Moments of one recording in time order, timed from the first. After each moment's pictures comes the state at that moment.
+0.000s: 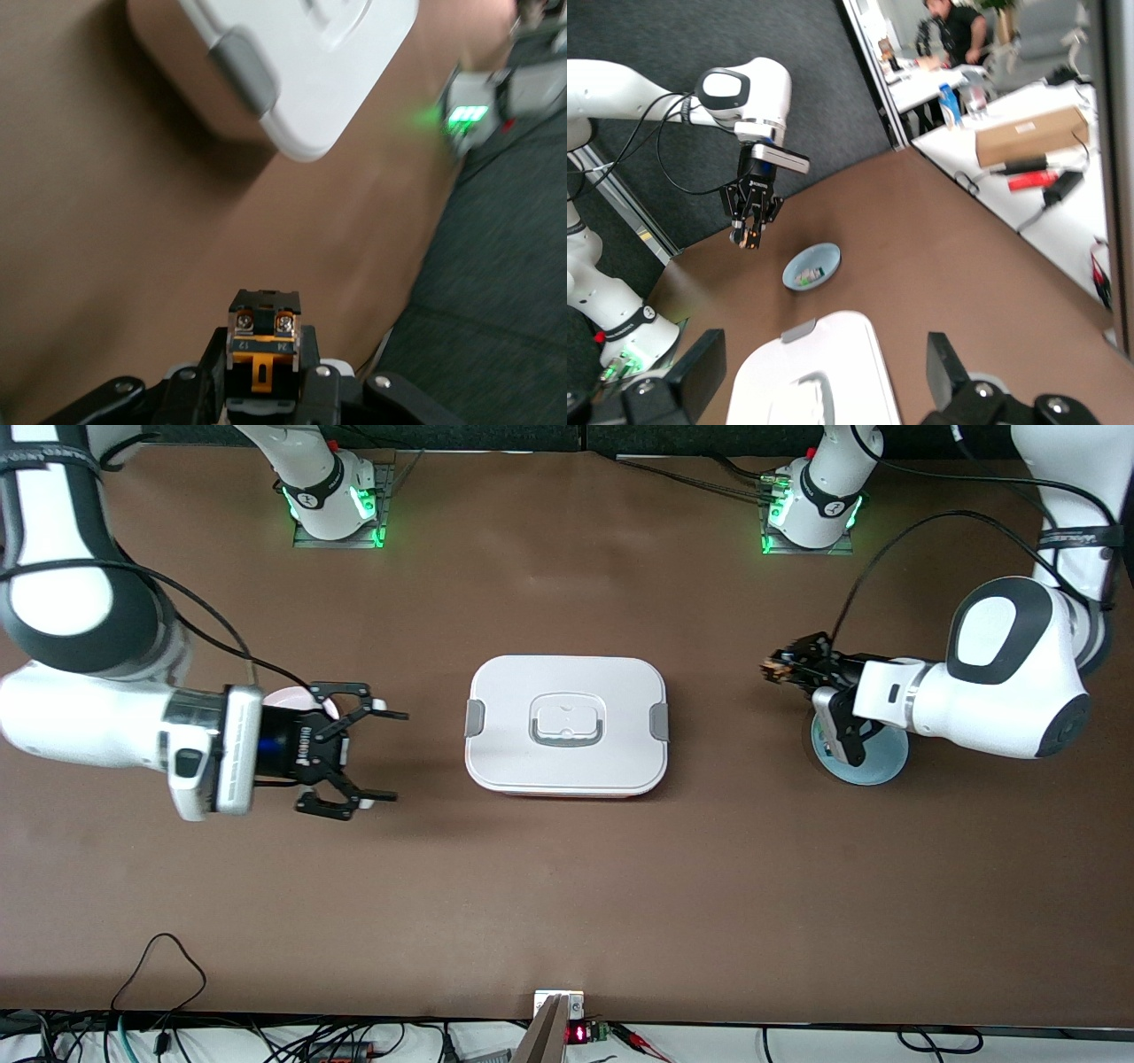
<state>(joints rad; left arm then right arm) 0.25 0.35 -0.36 -1.70 -0.40 1.49 0.80 -0.04 0.45 0.26 -1.45 1.14 1.92 -1.29</state>
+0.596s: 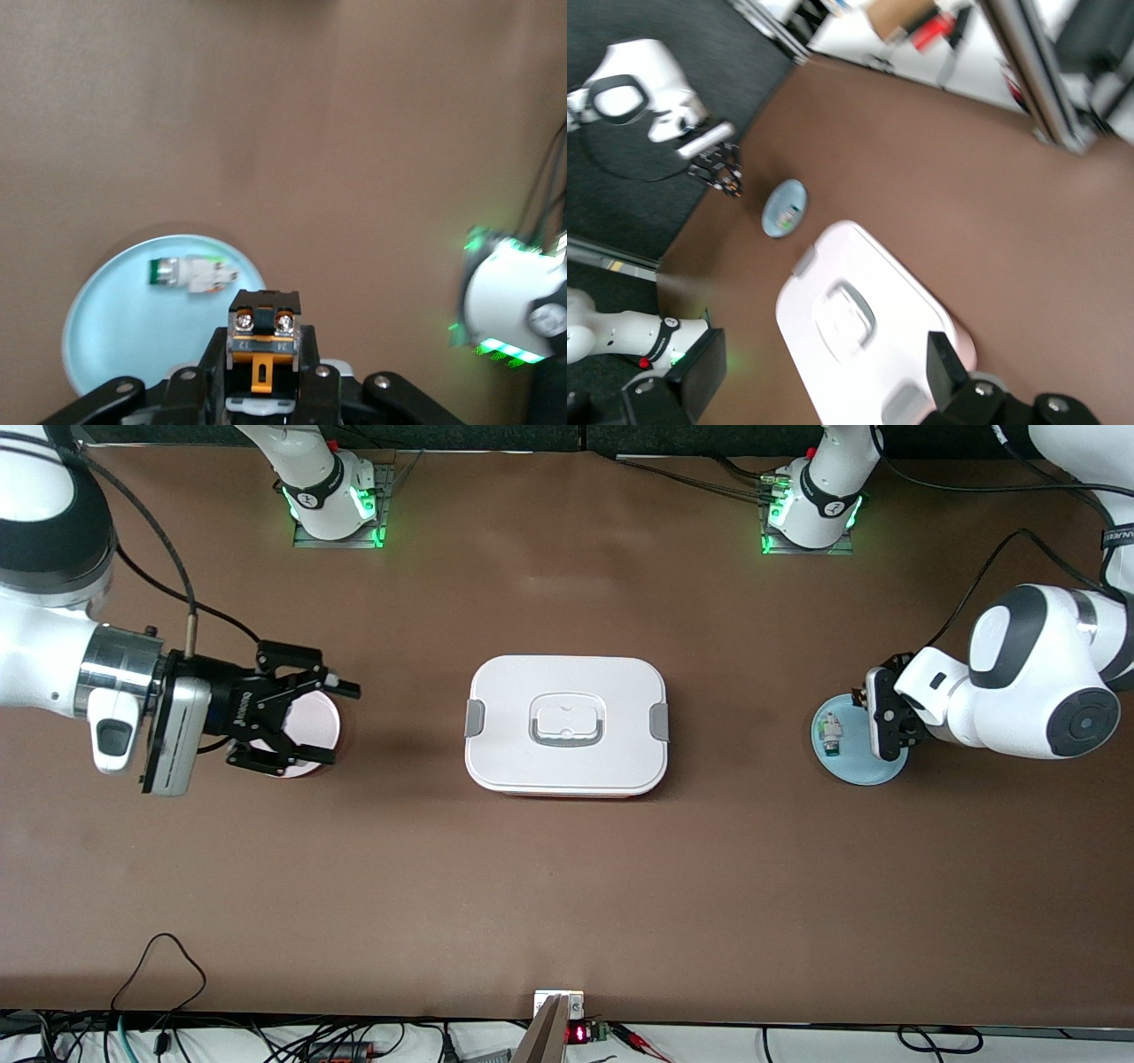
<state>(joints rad) 0.30 0.35 -0.36 -1.76 0.04 1.66 1.35 -0.05 0.33 0.20 -1.45 0.82 1.82 -0.63</state>
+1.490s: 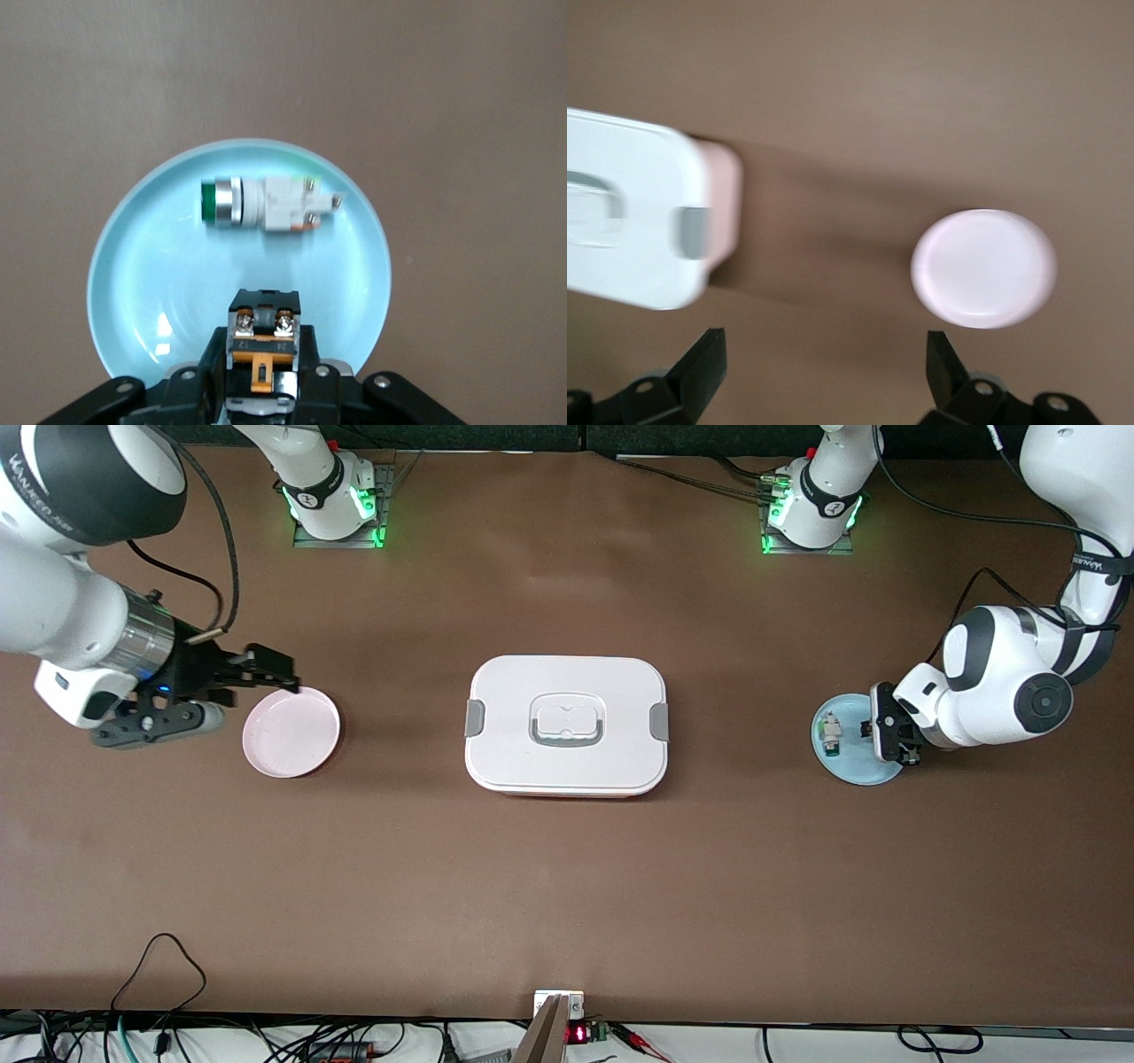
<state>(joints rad) 0.44 0.39 -0.36 -2.09 0.16 2.21 1.48 0.03 0.23 0.16 -1.45 0.04 1.61 0.03</state>
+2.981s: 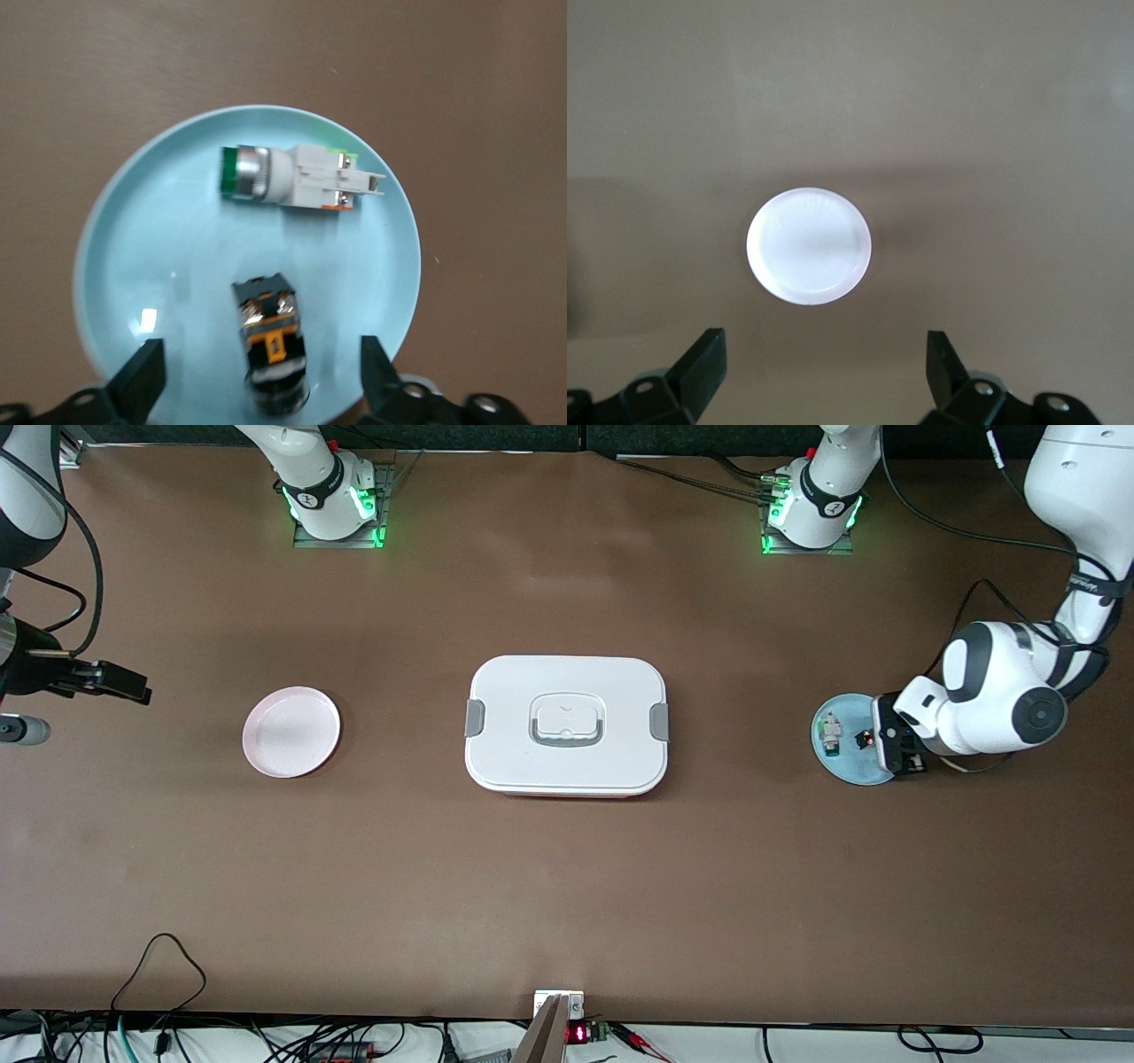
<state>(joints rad) 0.49 0.45 -0.38 -2.02 0.18 2.17 1.40 -0.06 0.19 0.01 -1.52 -0.06 1.60 0.04</state>
